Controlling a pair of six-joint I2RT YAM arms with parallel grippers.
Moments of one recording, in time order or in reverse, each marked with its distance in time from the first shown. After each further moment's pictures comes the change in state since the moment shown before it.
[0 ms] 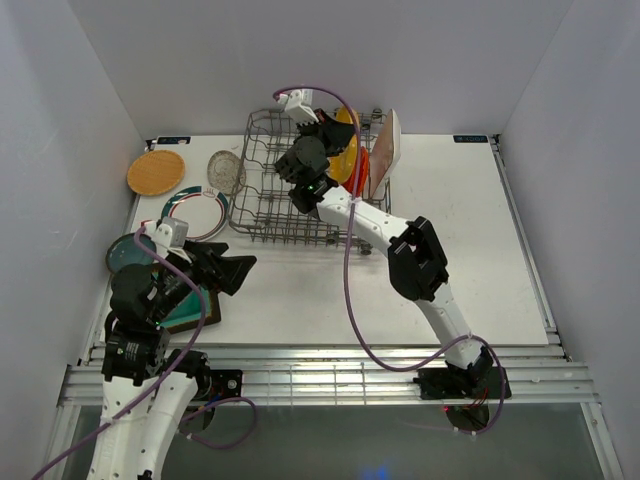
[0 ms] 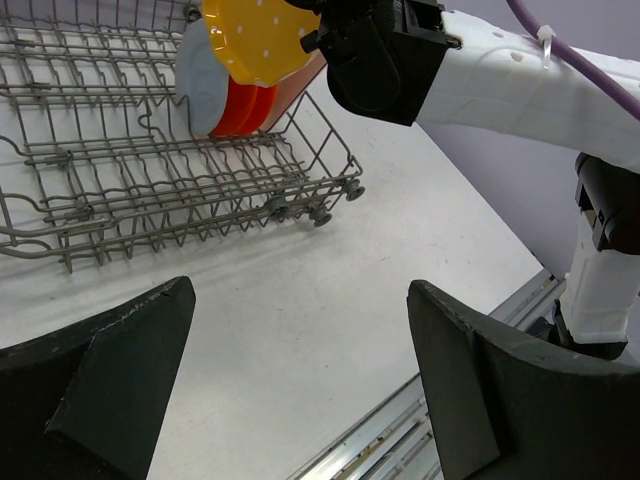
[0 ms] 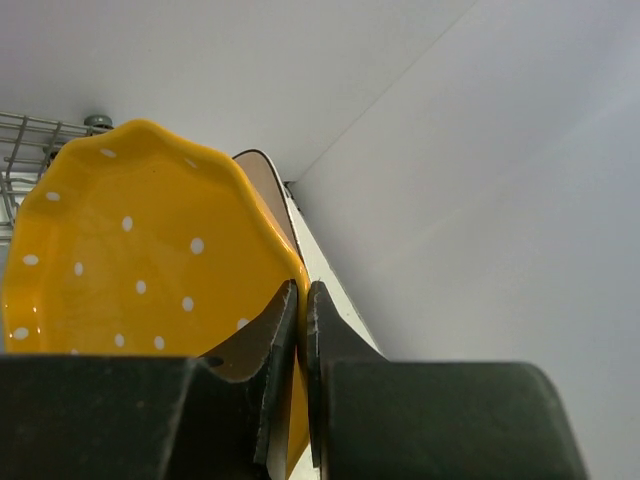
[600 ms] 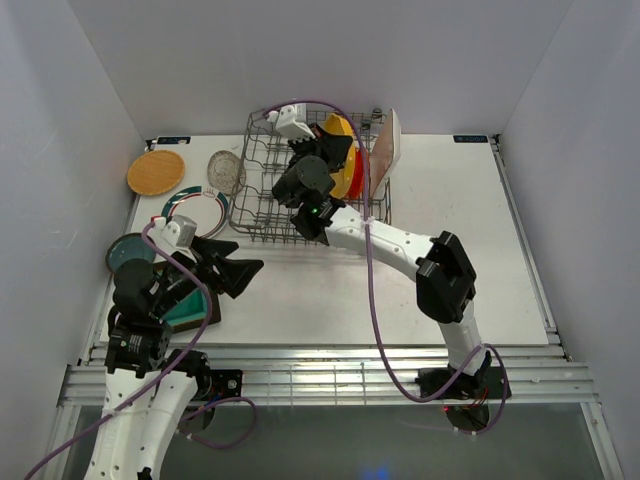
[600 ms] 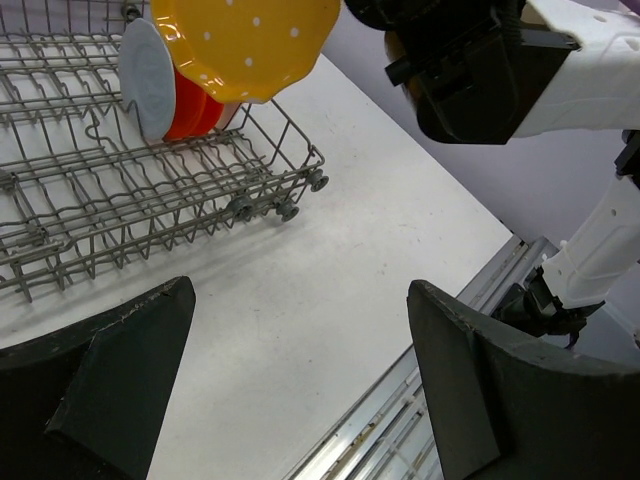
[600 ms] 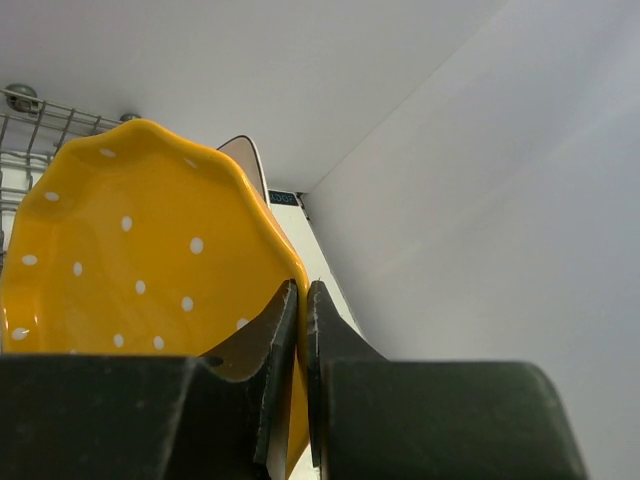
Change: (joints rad) left arm 0.000 0.036 -0.014 0.071 0.141 0.021; right arm 0.134 -0.272 -0.285 -0.004 0.003 0.026
